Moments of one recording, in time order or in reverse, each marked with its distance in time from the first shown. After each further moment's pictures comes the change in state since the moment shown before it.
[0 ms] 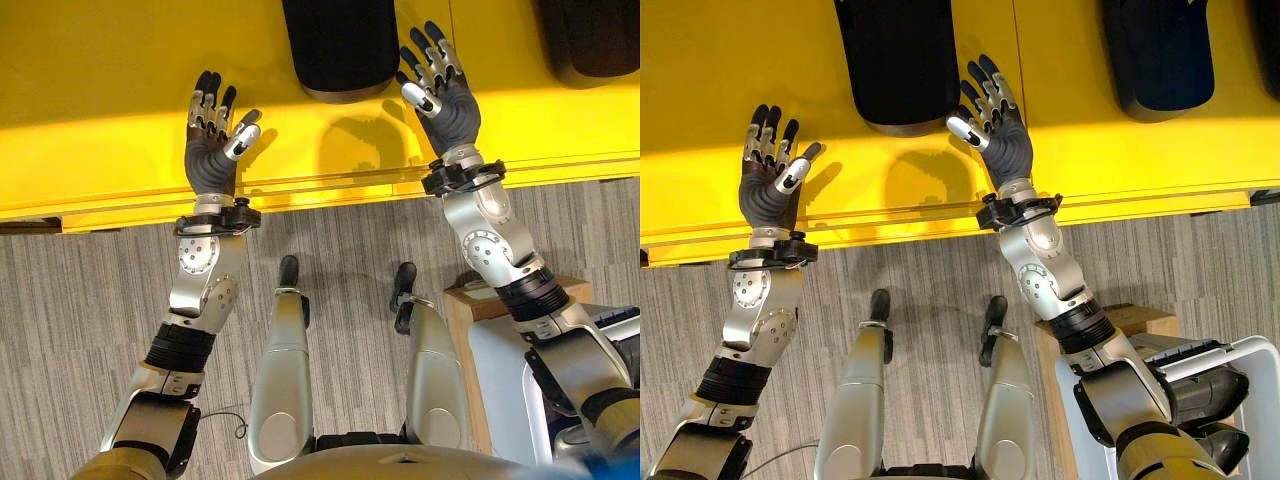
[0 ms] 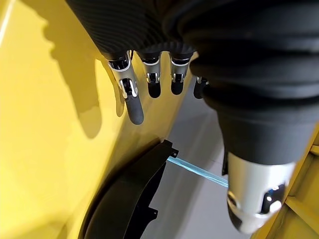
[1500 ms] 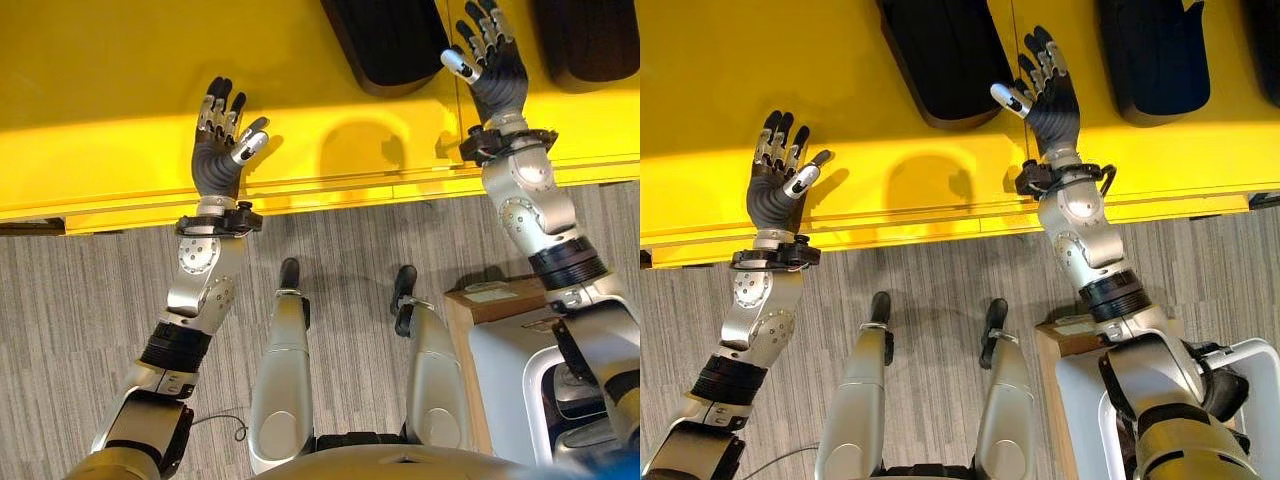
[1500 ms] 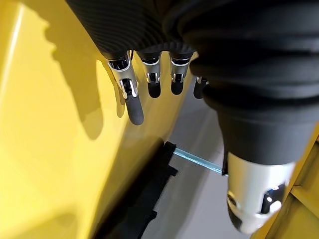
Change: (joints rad) left arm -0.002 0.032 -0.033 0.020 -0.016 0.000 -0.026; right arm -0.062 -0.110 -0.049 0.127 -0.032 0.019 -0.034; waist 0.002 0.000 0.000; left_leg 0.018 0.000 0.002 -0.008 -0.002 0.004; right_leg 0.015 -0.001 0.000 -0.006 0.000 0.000
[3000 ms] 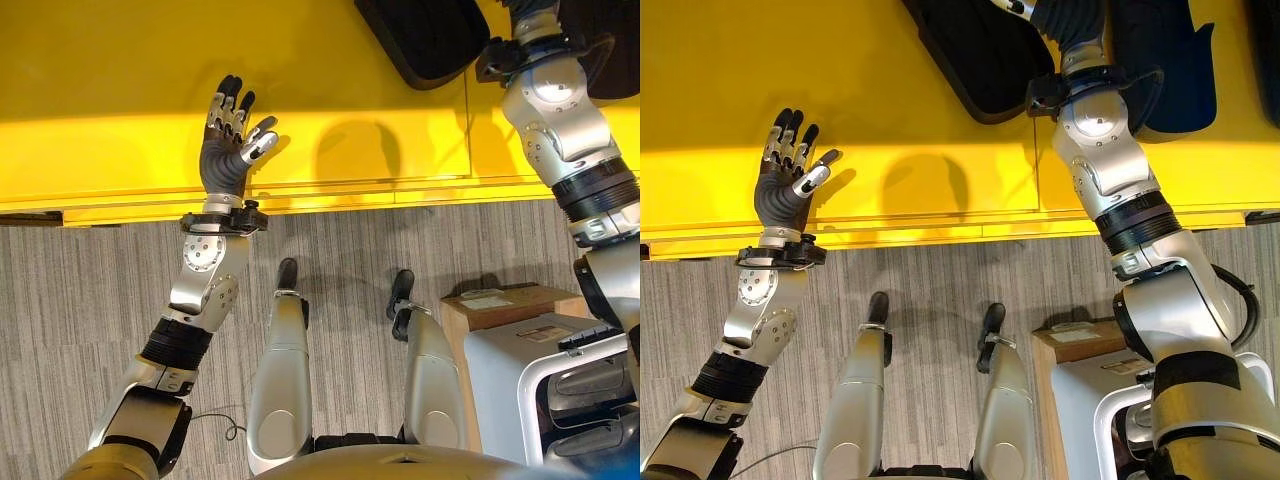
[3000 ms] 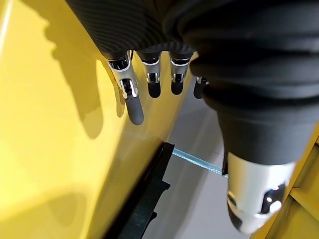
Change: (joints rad) left arm -0.019 0.026 -0.047 0.001 0.007 0.001 0.012; right arm -0.446 -0.135 0.158 0.342 -0.159 0.006 -0.132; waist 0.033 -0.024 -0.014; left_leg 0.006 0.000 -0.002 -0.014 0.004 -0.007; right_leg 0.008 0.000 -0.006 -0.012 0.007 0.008
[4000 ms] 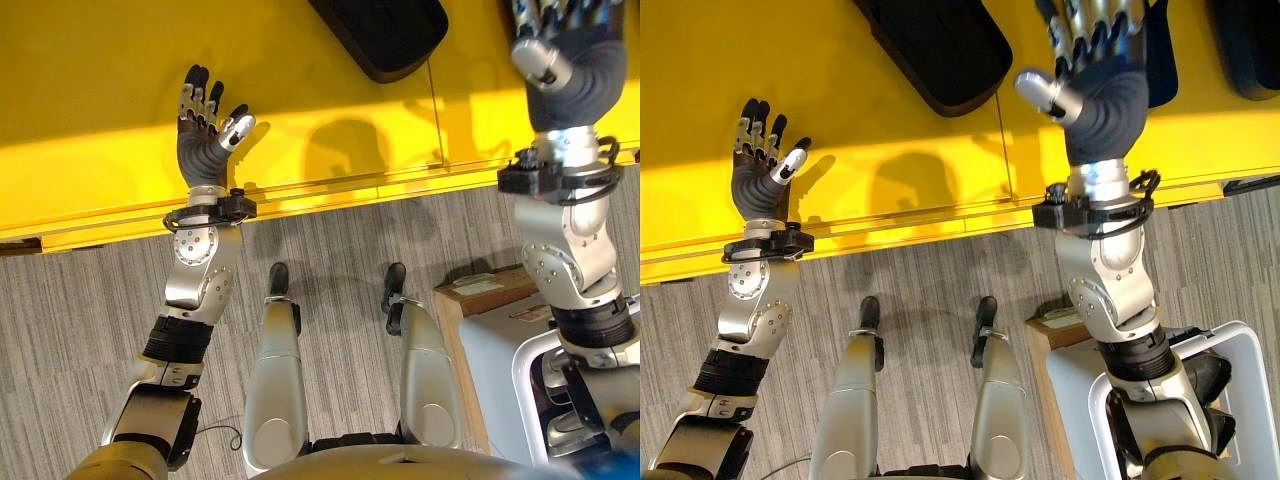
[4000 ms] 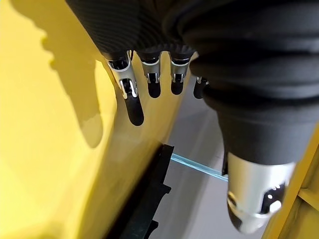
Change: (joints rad) left arm -0.019 -0.056 0.114 -0.002 0.079 0.046 0.073; right arm 0.553 0.104 -0.308 -0.861 -0.029 -0.107 0.104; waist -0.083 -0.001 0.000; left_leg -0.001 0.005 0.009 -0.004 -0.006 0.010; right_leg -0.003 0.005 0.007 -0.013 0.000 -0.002
